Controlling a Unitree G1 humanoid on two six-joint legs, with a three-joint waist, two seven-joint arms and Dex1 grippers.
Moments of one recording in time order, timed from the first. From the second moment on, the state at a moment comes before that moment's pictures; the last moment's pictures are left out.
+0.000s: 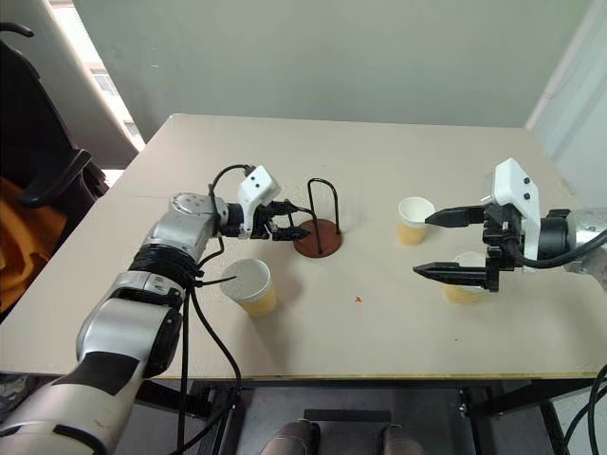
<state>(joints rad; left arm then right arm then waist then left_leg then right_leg) -1.13 0.46 -0.14 1.02 -0.01 0.15 -1.06 -0.52 -1.03 -0.19 -0.39 0.67 0.82 1.17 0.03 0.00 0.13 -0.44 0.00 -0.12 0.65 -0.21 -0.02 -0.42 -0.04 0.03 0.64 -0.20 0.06</state>
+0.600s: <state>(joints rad) -1.06 0.49 -0.12 0.75 -0.11 0.27 -1.36 -0.52 -1.07 -0.18 -0.37 0.68 0.79 1.18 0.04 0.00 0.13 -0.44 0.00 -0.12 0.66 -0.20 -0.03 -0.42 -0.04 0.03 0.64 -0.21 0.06</state>
